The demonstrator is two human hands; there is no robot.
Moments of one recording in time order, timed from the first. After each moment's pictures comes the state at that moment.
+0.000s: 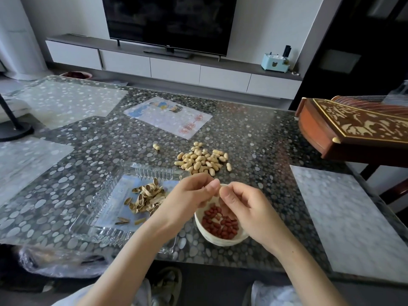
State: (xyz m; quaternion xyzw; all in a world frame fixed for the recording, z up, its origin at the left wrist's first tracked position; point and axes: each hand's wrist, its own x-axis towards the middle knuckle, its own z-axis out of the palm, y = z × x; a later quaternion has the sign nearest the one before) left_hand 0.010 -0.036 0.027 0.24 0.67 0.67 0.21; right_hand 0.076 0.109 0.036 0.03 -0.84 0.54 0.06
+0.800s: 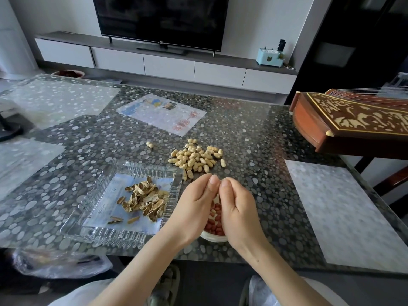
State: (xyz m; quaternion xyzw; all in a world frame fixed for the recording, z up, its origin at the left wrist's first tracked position) left_hand 0.034 -0.013 0.025 0.26 0.70 0.66 0.11; right_hand 0.077 0.085 0.020 -0.04 -0.82 0.52 0.23
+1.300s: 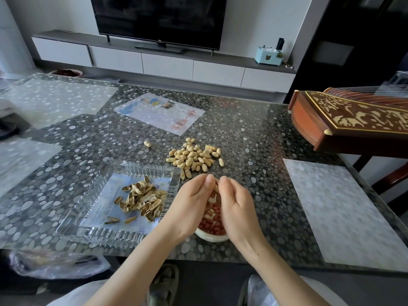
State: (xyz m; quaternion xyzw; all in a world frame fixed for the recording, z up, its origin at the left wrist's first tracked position) left_hand 0.029 -0.011 0.023 0.23 0.70 0.66 0.14; right_hand 0.074 0.087 0.022 -0.08 -0.80 0.57 0.20
